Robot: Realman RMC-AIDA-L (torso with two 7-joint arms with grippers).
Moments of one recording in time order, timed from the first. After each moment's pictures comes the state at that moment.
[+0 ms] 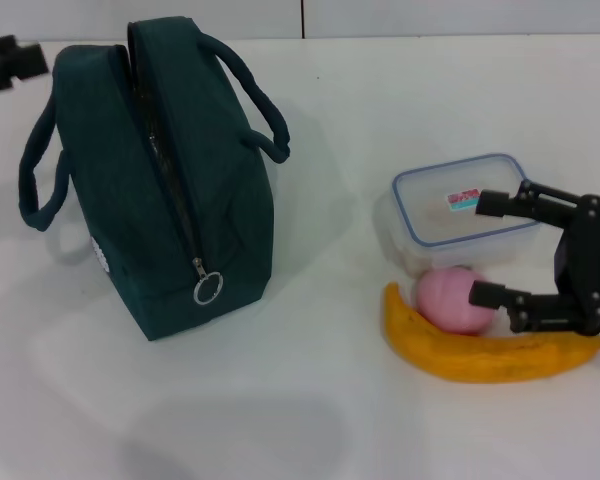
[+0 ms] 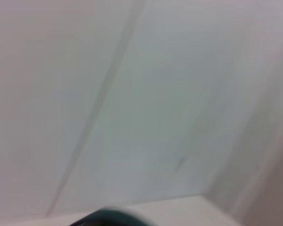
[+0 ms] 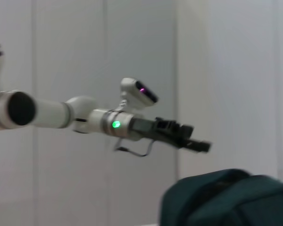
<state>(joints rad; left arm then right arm) -0.39 -1.95 0.45 1.01 1.80 1.82 -1.96 0.42 2.02 -0.91 -0.58 -1.60 -1.83 0.99</state>
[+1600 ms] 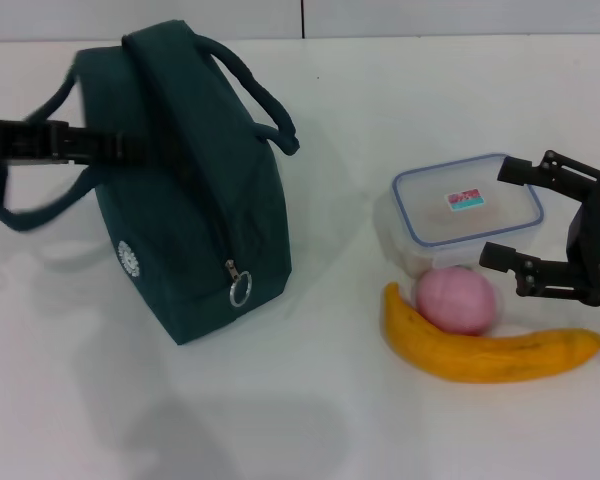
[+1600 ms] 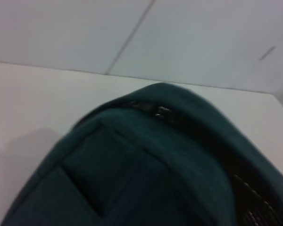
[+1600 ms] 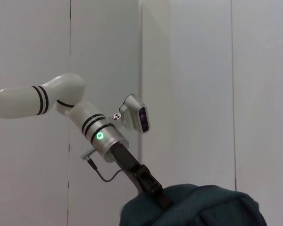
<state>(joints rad) -0.47 -2.03 0.70 1.28 2.22 1.71 -2.47 0.40 2.01 -0.89 -0.56 -1.54 -1.78 0.94</state>
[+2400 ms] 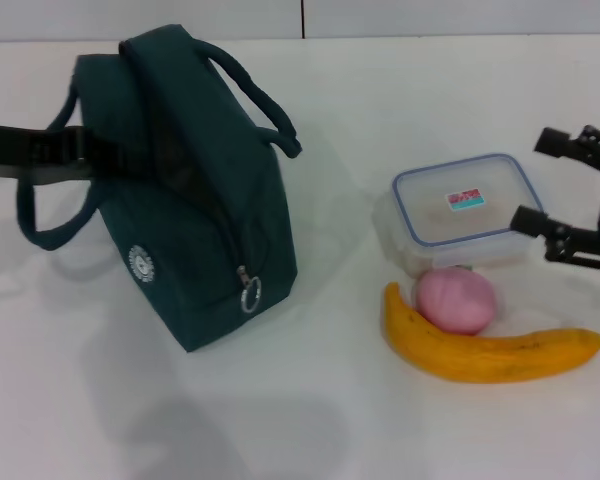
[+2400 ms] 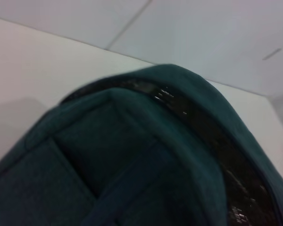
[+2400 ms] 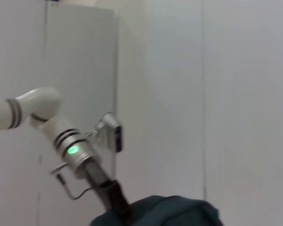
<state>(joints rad) -0.50 -2.05 0.71 1.24 2.23 1.72 -2.59 0.39 2.01 -0.81 -0.56 -1.54 -1.78 0.96</state>
